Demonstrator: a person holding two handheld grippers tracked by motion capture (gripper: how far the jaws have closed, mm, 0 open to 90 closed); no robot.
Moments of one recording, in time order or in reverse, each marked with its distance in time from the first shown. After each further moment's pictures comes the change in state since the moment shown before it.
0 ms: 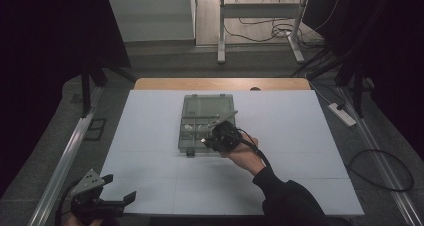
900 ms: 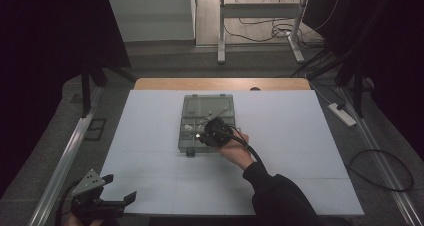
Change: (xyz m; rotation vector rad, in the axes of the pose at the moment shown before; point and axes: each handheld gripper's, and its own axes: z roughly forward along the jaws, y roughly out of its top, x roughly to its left) left arm -0.001 0.000 0.000 0.003 0.002 0.009; right arm -0.009 0.010 0.035 0.002 -0.046 -0.001
